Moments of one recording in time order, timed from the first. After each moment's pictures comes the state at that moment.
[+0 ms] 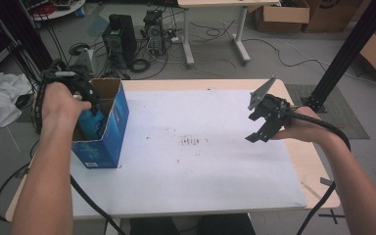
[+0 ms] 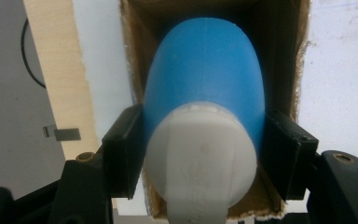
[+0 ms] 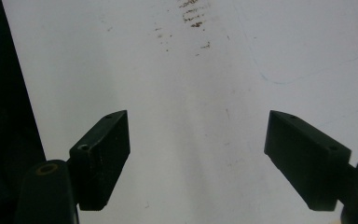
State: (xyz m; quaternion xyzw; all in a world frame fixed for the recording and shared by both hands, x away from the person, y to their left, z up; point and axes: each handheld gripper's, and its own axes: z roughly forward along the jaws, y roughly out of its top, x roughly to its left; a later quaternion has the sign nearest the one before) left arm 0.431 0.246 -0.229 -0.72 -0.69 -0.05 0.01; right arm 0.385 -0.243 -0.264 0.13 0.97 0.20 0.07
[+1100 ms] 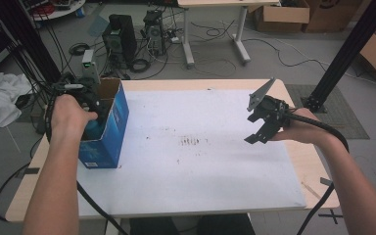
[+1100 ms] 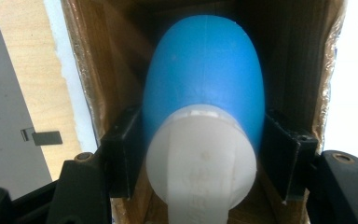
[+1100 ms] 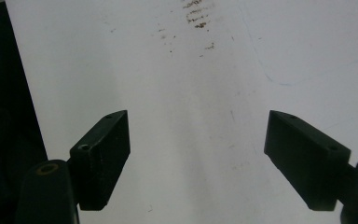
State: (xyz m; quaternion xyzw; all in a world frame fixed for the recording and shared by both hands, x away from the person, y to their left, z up) left arm 0.431 0.242 -0.261 -0.72 -0.69 -0.03 0.02; right arm 0.384 -0.242 -0.268 0.13 0.97 0.20 0.06
